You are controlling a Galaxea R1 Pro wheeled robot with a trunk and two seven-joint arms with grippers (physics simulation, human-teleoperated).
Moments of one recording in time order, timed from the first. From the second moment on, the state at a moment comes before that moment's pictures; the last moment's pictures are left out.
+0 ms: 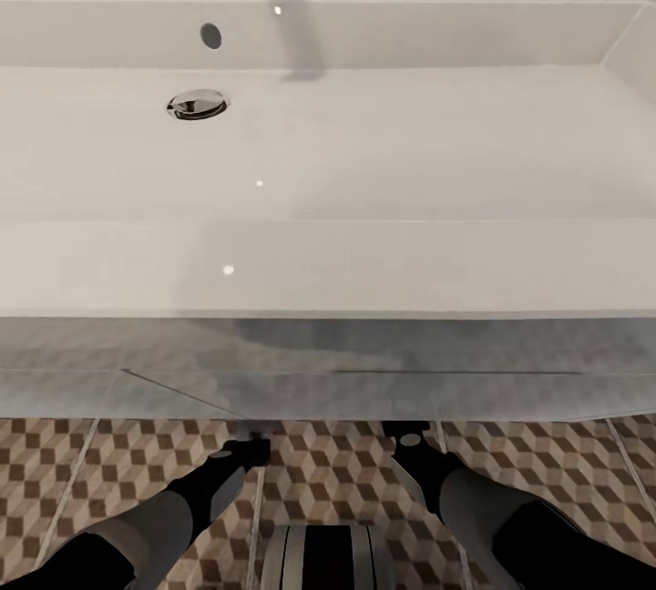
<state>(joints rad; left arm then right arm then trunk) -0.76 -0.06 -0.47 -0.18 0.49 0.03 0.08 -0.85 0.14 0.55 -0.09 -0.26 -0.13 -0.36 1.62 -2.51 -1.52</state>
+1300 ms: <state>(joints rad) -0.76 -0.06 -0.49 -0.19 0.49 0.02 0.07 -0.85 0.14 0.55 -0.09 -0.26 -0.09 -0.37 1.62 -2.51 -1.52</state>
